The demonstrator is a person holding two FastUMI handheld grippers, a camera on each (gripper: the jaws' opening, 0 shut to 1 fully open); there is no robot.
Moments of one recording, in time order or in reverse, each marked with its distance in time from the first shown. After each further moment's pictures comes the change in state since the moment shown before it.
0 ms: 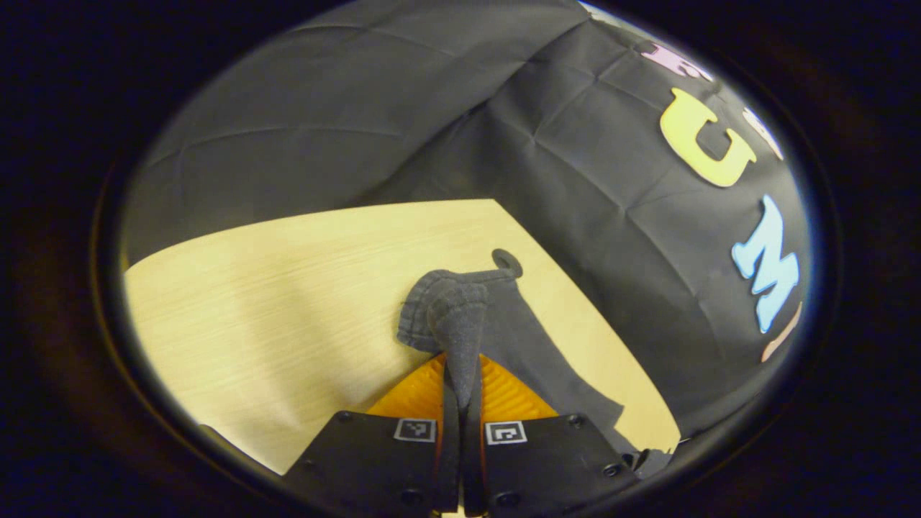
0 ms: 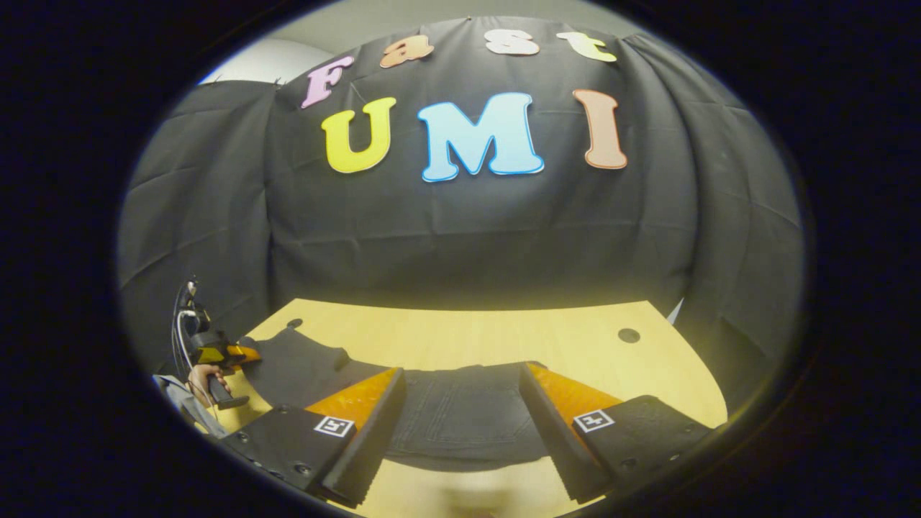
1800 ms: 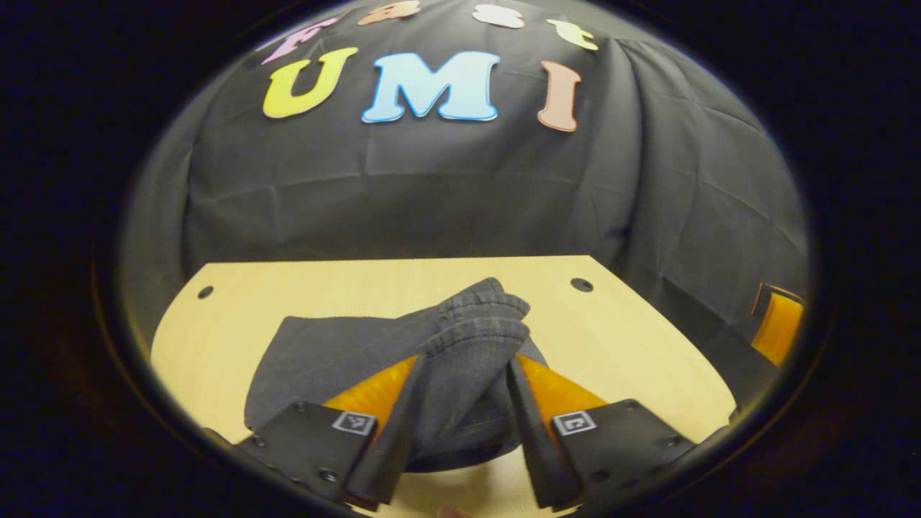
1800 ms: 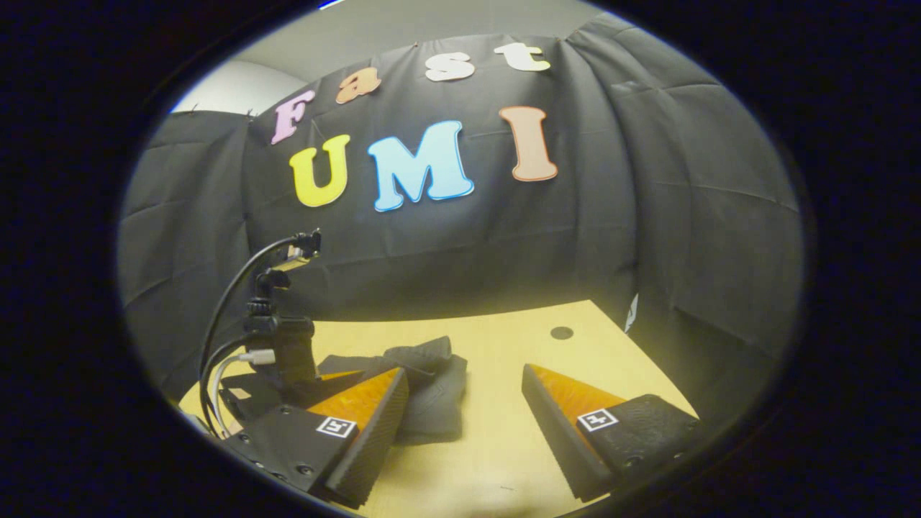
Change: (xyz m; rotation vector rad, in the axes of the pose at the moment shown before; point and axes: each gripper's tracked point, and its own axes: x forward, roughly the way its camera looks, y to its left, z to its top) left arm -0.219 -0.389 -0.394 0.882 0.154 -0.526; right arm -0.093 -0.121 -0.011 0.100 -0.088 -0.083
